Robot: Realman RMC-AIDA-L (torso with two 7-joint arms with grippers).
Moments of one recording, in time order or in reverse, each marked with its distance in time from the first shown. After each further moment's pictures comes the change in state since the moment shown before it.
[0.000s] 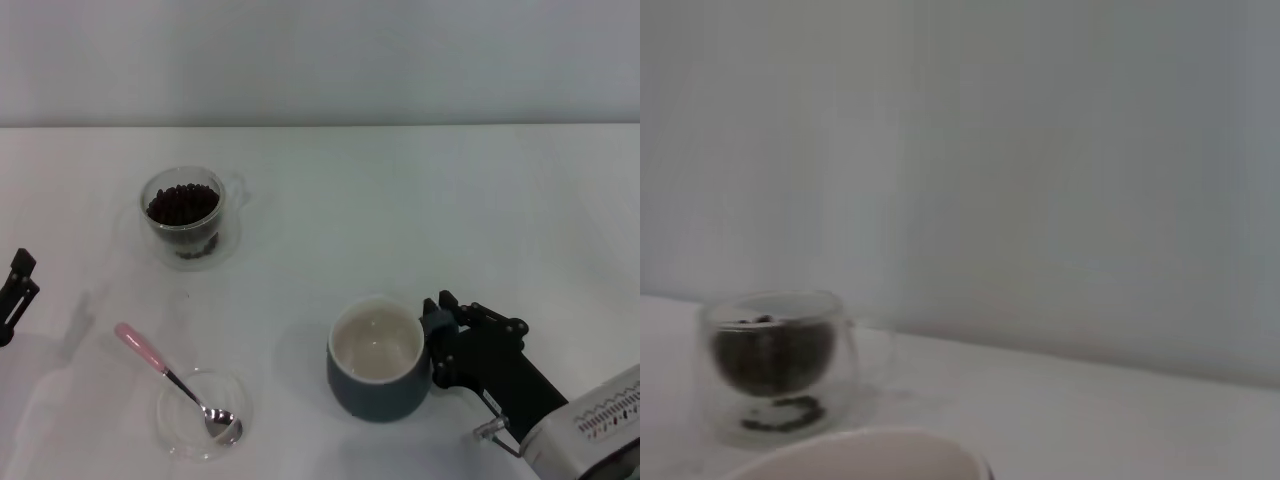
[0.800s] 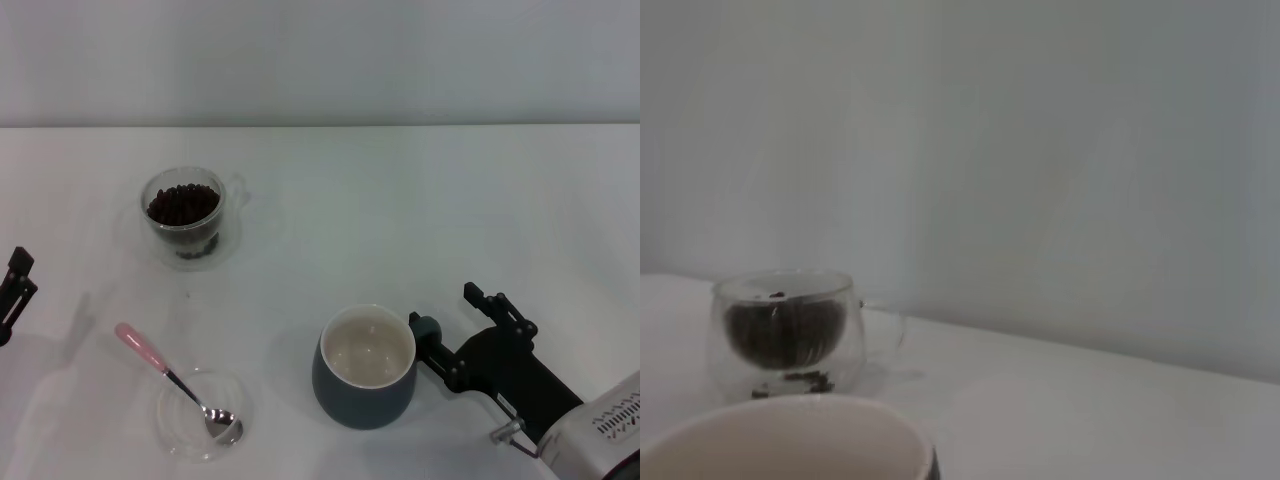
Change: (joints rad) left arm 0.004 0.000 0.000 -0.002 0.000 -0.023 0.000; right arm 0.010 -0.011 -0.003 -0.088 -0.085 -0.004 0.101
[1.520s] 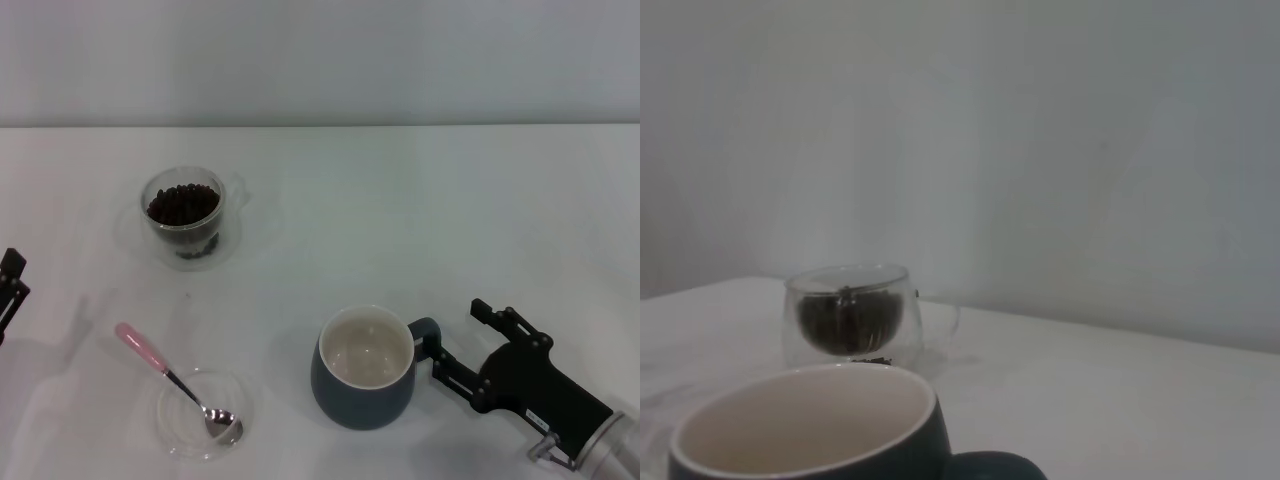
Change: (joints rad) left arm 0.016 0.000 0.000 0.000 0.000 -0.040 0.000; right arm 0.008 -0.007 -0.007 -0.221 -0.240 -0.089 0.335
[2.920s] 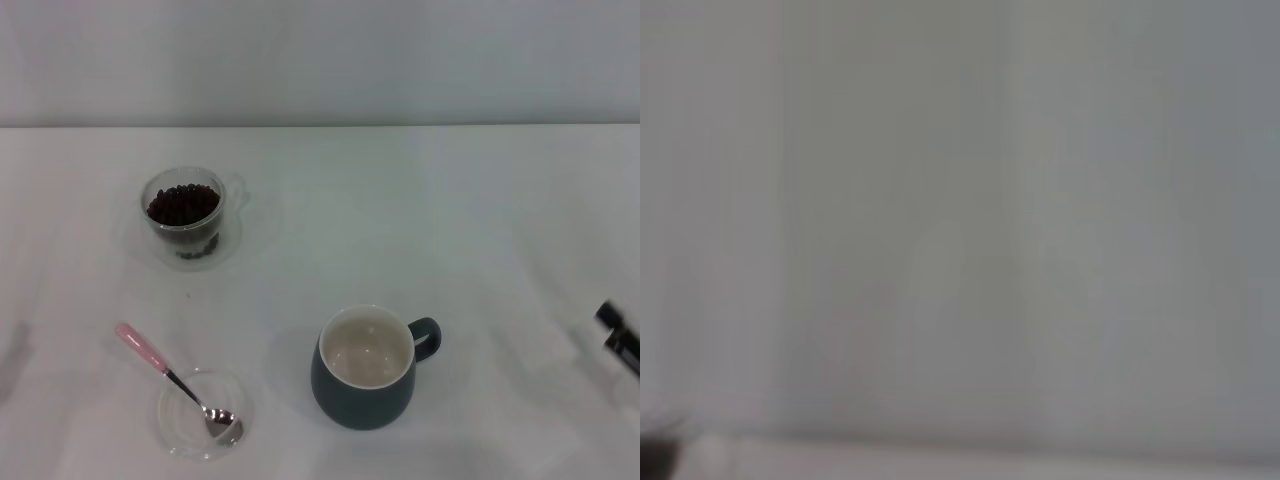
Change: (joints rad) left arm 0.088 0.021 -0.002 0.032 -0.024 0.030 -0.360; right arm -0.135 0.008 -0.077 -0.336 0.201 -0.373 0.272
